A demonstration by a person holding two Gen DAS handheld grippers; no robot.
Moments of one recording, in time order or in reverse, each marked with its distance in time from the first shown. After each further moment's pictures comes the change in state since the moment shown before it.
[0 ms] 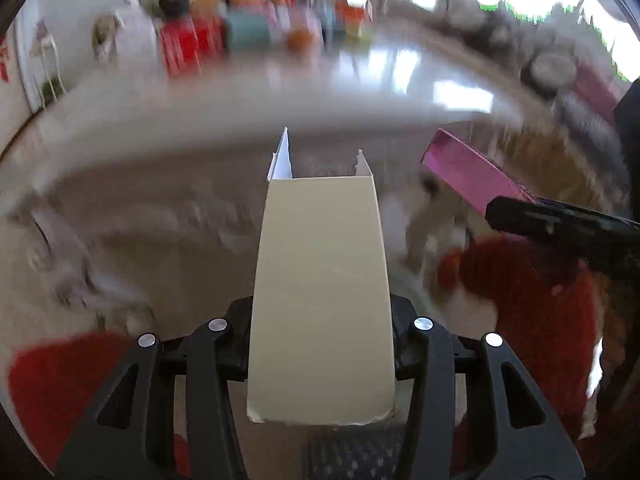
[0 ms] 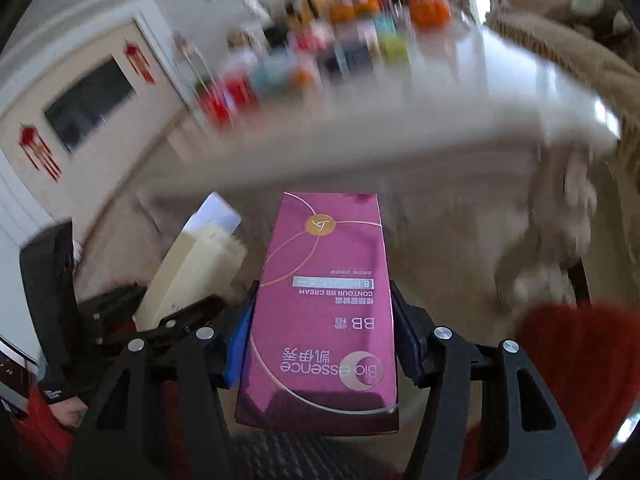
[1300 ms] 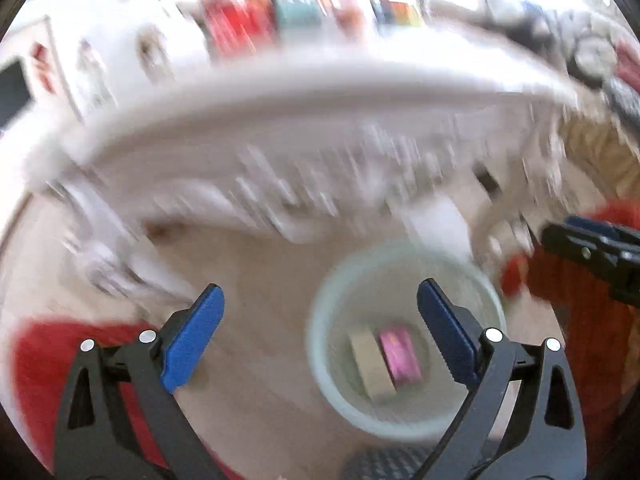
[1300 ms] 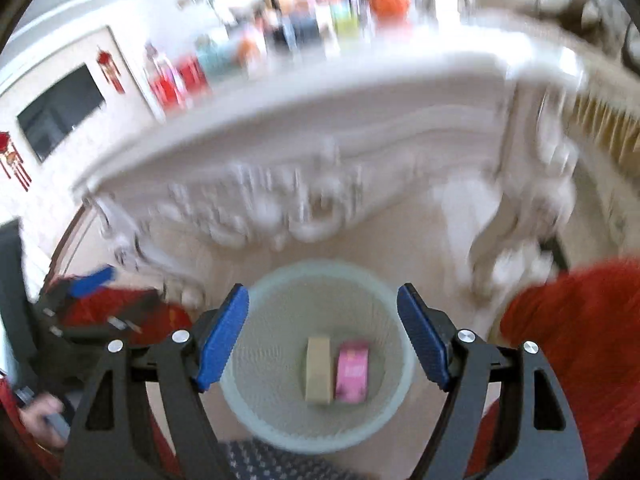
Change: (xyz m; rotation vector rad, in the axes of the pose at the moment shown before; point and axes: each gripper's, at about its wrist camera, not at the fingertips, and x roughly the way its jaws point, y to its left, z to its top) left arm -0.004 0.014 -0.010 -0.021 -0.170 0.266; right arm 0.002 -0.020 -0.021 0.010 -0.177 -0.113
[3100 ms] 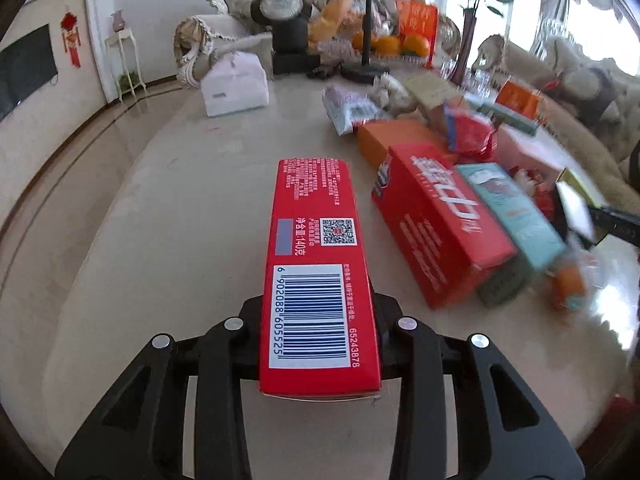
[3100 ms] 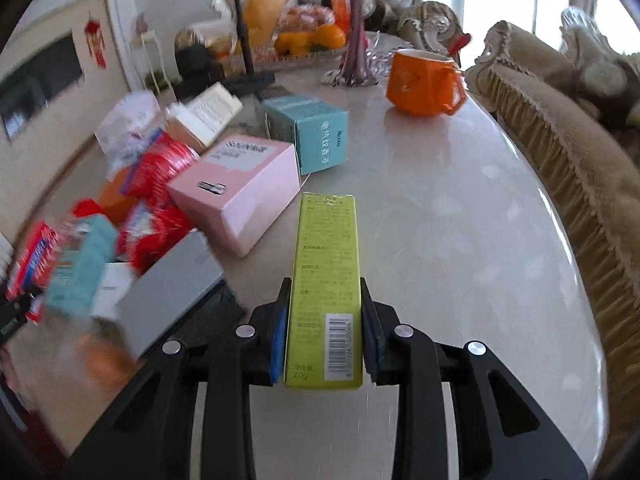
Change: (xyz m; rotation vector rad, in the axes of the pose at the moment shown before) left arm 0.113 0.146 0.230 -0.166 0.029 0.011; right arm 0.145 -0.025 0.282 -0.118 0.072 -0.090
